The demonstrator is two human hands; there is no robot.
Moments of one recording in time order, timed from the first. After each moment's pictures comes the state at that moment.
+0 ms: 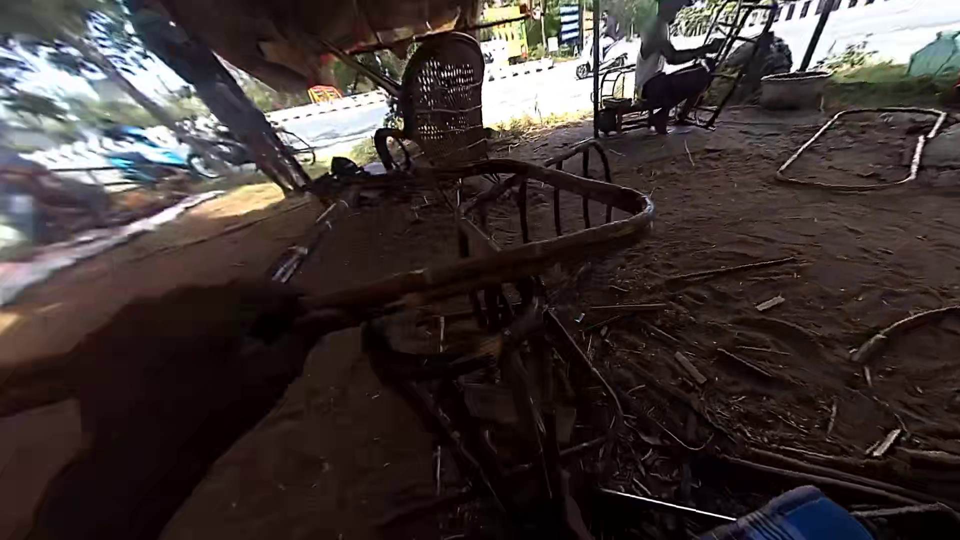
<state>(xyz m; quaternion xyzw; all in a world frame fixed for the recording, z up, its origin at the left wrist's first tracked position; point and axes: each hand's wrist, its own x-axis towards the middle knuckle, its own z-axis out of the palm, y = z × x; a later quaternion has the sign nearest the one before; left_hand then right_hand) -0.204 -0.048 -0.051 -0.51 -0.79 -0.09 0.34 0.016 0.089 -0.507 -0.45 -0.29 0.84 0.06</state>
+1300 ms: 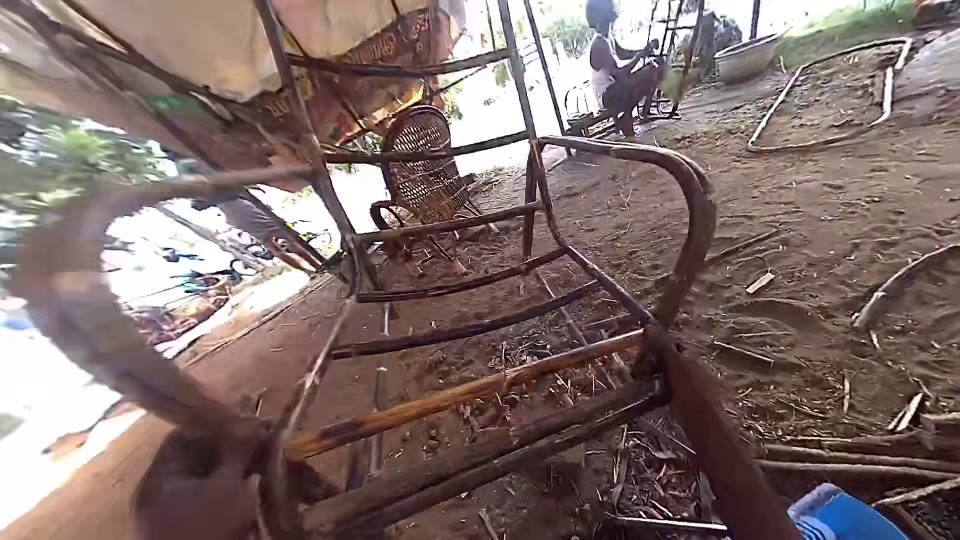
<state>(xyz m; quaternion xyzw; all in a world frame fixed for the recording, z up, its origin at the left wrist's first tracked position) -0.151 -0.018 -0.071 -0.28 -0.77 -0.54 0.17 0.111 0.329 -0.267 -0.35 -0.41 0.71 0.46</state>
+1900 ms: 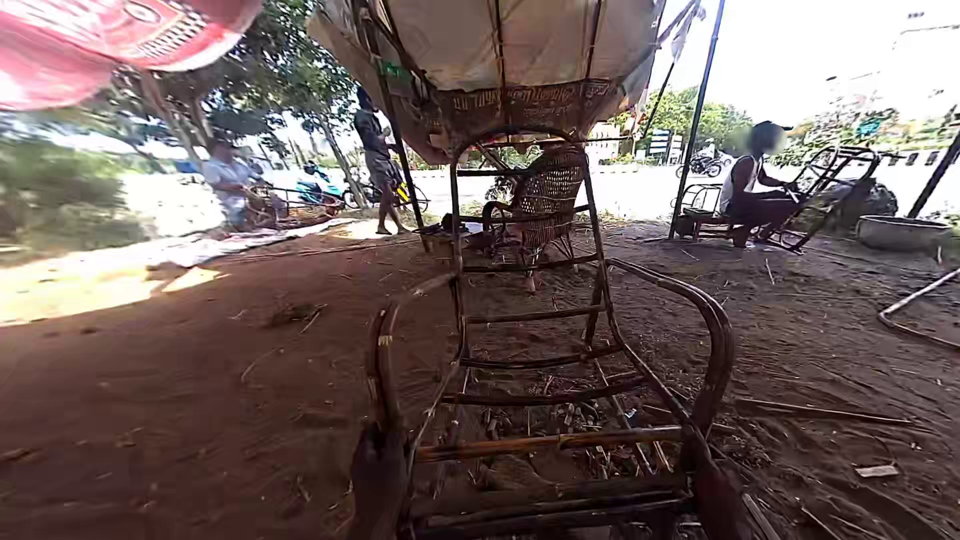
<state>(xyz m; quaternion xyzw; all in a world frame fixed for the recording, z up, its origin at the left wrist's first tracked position) -0.259 -0.058 -0.249 -0.06 -0.76 -0.63 0.17 -0.006 0.334 -0.320 -0.41 -0.58 0.56 0.42</state>
